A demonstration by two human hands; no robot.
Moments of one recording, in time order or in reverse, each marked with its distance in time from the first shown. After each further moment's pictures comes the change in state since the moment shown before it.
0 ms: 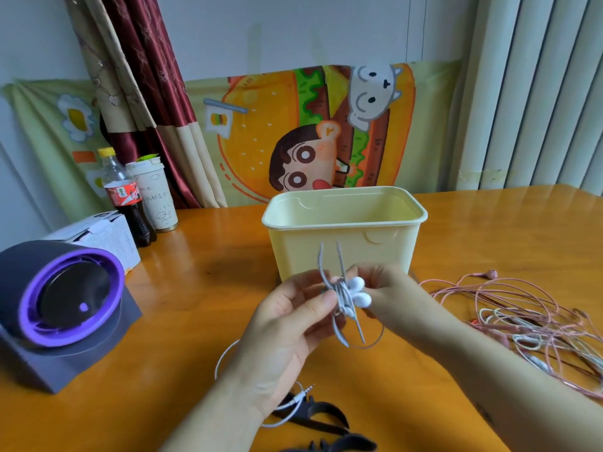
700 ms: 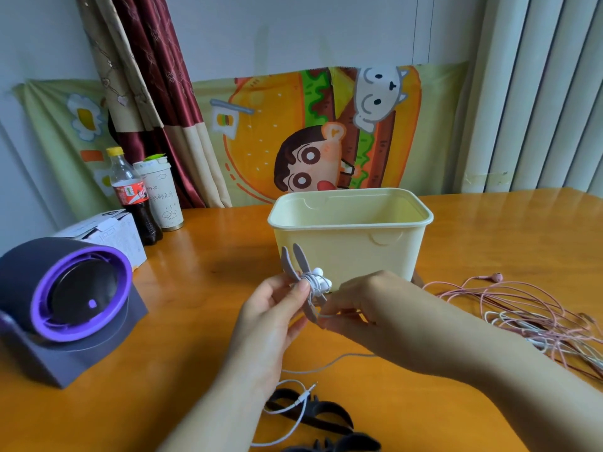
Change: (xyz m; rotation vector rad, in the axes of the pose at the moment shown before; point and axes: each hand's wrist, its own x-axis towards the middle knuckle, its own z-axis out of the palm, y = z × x) left_hand 0.006 -0.002 -0.014 0.160 0.334 0.009; right_hand -0.019 -0.035 0.007 -0.782 -0.157 -0.396
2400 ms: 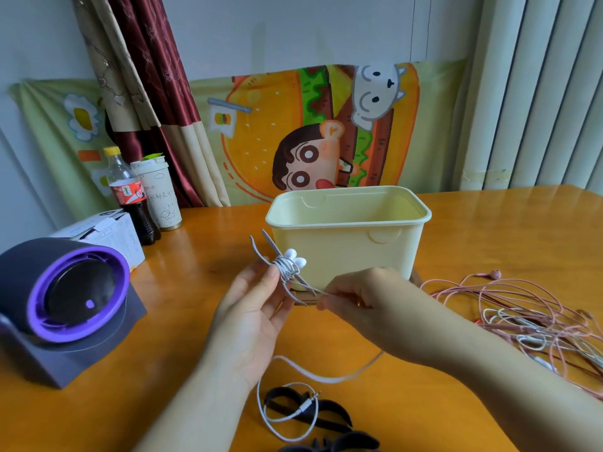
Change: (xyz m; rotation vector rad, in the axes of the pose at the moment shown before) left_hand 0.010 0.005 -0.015 -0.221 -0.035 0.064; right_hand 0.000 -0.007 -0.003 0.226 0.016 0.219
